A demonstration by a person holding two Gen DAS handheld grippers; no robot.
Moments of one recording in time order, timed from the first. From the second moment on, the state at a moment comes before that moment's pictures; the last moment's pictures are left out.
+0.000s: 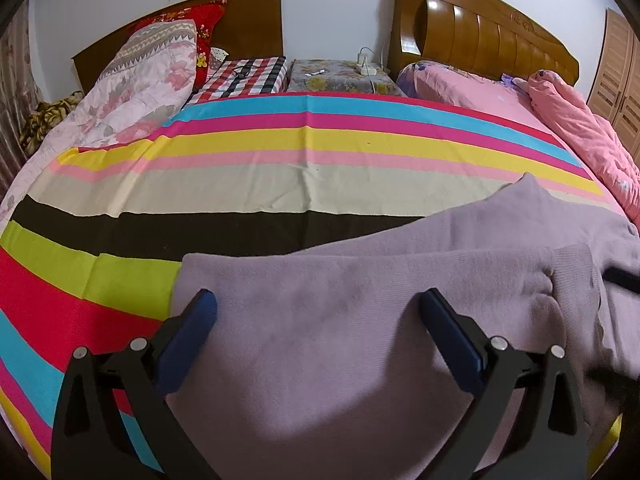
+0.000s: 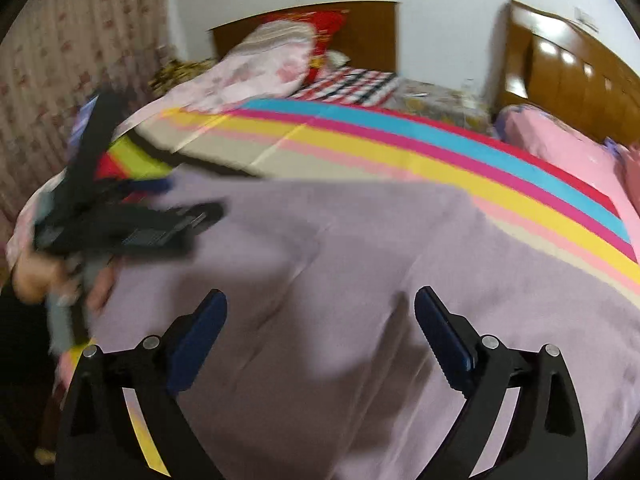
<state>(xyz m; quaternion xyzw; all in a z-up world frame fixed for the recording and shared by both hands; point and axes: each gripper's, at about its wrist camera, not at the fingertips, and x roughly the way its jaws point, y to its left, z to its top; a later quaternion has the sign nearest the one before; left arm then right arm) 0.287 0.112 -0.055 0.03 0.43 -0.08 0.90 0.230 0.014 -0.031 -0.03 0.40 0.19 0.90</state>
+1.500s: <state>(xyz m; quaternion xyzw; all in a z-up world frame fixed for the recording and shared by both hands) 0.284 0.106 -0.058 0.06 0.43 -0.07 0.90 0.077 -0.334 -0.072 0.42 0.38 -0.08 0.82</state>
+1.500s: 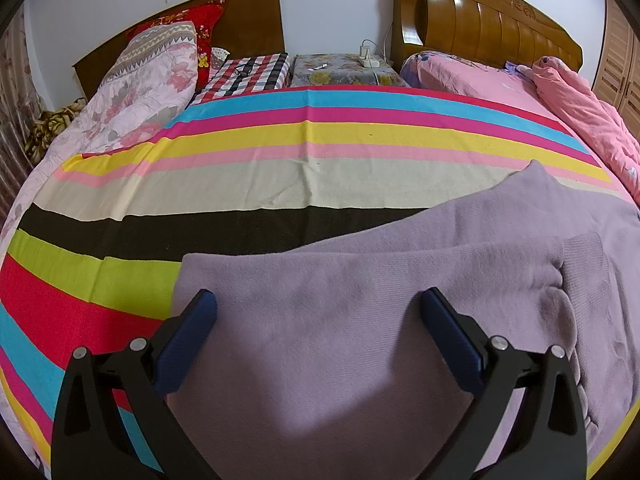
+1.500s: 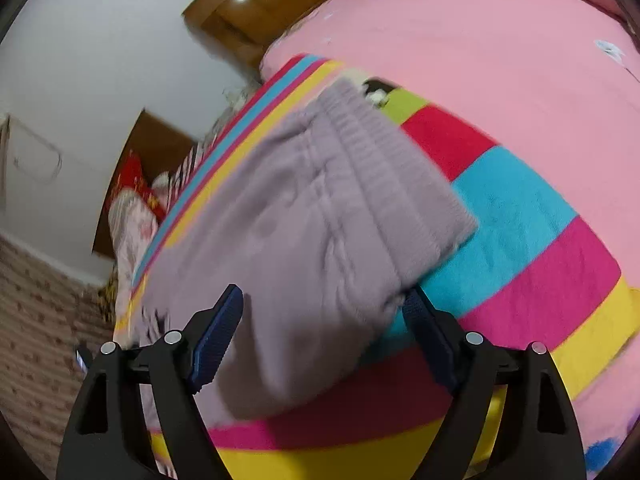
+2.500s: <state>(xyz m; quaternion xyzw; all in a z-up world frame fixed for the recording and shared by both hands) 0.198 0.124 -0.004 -0.09 0.33 -0.18 0.92 0.132 -0.146 0.089 0.18 0.17 0.06 0.97</state>
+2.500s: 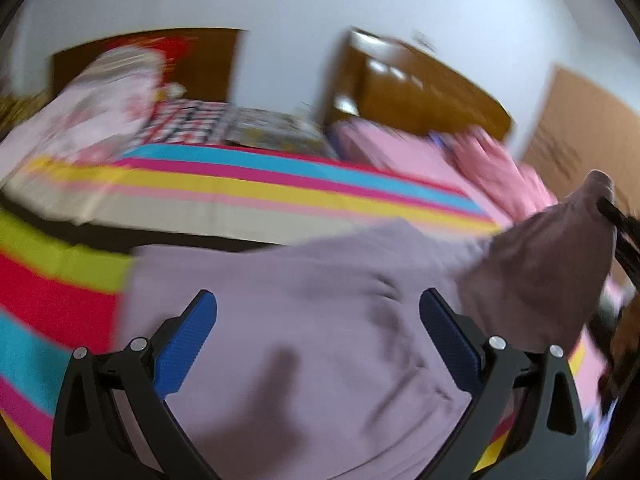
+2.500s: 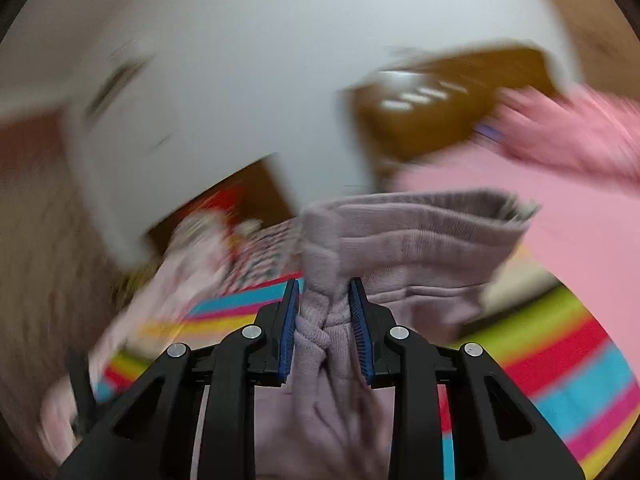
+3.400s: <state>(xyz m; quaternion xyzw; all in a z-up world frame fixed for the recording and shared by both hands) 0.212 0.151 -0.029 -0.29 0.44 -0.31 0.79 0.106 -0.033 0.038 0.02 0.28 0.22 0.93</state>
